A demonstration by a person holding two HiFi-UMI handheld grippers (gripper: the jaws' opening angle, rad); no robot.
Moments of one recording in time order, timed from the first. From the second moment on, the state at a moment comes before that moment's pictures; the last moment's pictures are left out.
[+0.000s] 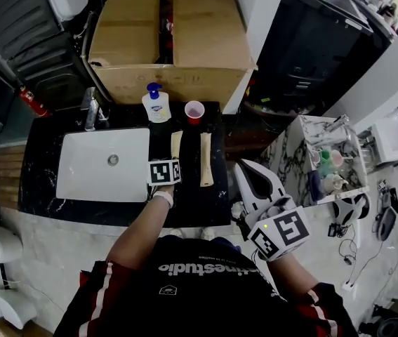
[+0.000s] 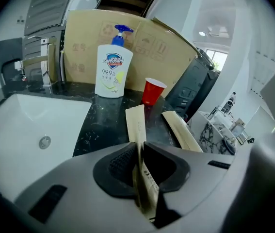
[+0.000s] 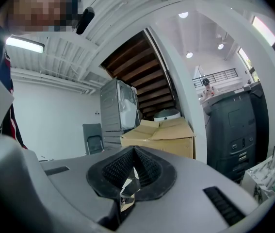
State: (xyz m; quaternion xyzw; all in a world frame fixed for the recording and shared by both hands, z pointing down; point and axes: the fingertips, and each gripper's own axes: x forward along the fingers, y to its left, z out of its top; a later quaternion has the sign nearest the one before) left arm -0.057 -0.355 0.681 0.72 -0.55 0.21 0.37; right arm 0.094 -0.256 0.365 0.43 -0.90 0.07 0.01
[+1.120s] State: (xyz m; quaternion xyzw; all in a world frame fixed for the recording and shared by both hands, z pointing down) left arm -0.074 -0.308 0.419 0.83 -0.56 0.08 0.01; right arm 0.060 -0.262 0.362 0.39 -0.92 0.07 0.00
